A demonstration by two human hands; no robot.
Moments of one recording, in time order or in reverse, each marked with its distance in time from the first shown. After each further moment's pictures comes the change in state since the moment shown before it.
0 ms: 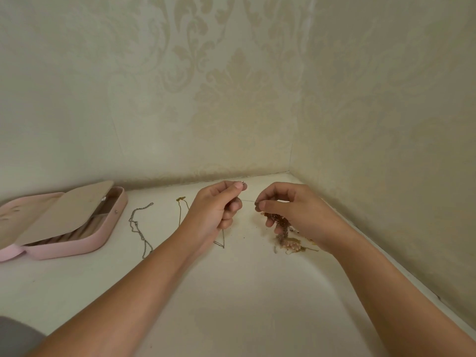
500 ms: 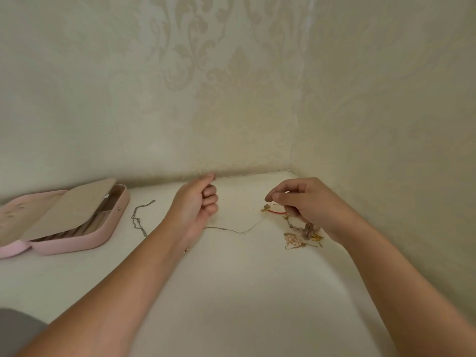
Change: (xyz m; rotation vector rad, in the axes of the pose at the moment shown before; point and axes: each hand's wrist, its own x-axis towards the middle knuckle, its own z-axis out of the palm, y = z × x) left_hand 0.015 -0.003 -0.025 -0.322 0.174 -0.070; right_hand -0.002 -0.001 -0.018 -0.156 0.072 0.065
